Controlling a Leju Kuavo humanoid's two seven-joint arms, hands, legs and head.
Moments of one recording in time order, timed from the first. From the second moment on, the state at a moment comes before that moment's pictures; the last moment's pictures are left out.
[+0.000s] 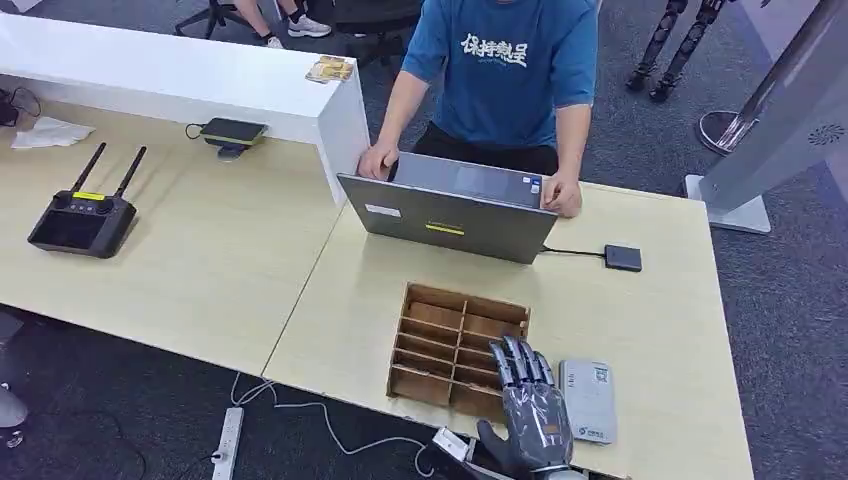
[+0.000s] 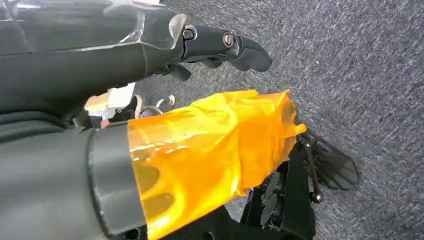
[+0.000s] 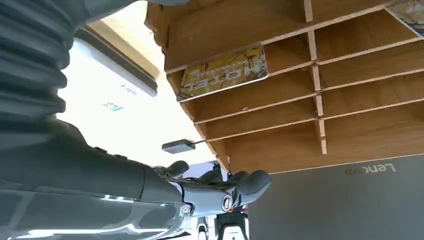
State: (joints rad) left arm -0.04 -0.32 1.47 -0.24 -0.81 0.01 0.07; right arm -0.01 -0.08 0.75 -1.55 1.16 -0.36 0.33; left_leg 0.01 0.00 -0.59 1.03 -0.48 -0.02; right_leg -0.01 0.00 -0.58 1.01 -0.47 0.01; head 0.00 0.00
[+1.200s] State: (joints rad) left arm -0.04 -0.32 1.47 -0.24 -0.81 0.01 0.06; right arm -0.01 -0.08 0.75 -1.52 1.12 -0.35 0.30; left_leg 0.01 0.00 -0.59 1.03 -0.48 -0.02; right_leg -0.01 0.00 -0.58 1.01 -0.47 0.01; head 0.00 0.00
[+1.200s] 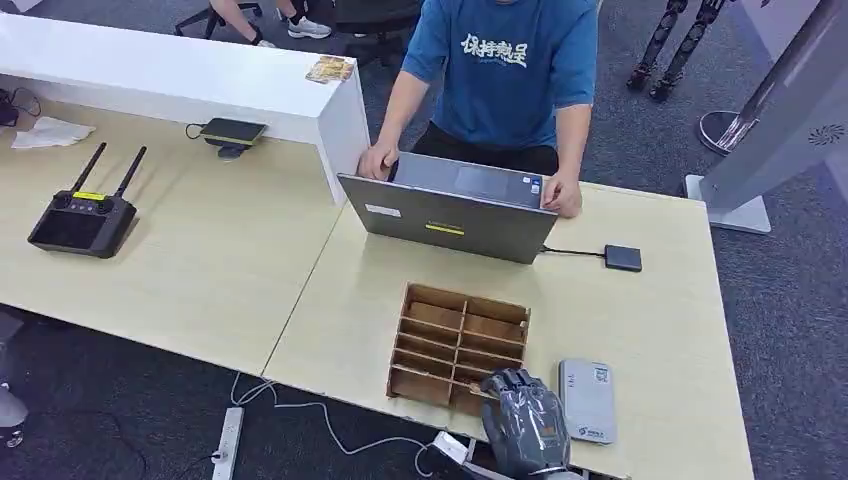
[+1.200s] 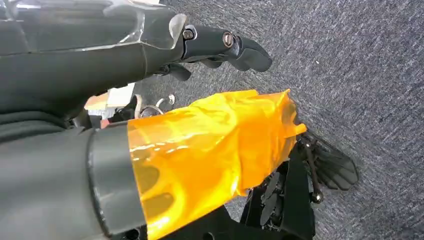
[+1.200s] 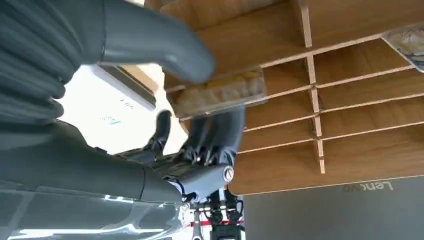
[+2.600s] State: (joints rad) left arm -0.04 -0.32 1.47 -0.24 -0.89 0.02 0.05; right arm -0.03 -0.01 0.56 -1.70 1.11 -0.69 0.03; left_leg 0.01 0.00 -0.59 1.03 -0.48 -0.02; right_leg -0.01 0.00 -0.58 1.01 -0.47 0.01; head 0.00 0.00
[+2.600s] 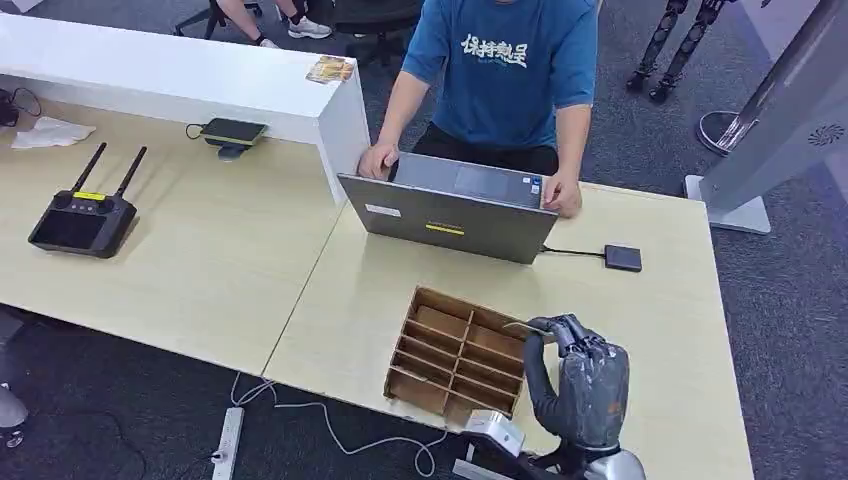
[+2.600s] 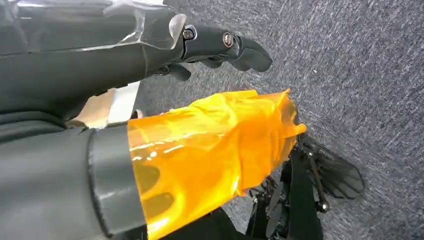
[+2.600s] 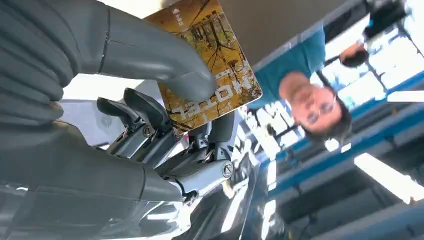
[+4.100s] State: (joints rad) left arm -0.06 -0.29 1.33 -0.24 -1.06 -0.02 0.08; right arm -0.90 0.17 0.49 -0.91 1.35 -0.56 0.25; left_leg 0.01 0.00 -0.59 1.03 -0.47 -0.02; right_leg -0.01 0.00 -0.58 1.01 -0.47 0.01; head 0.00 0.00
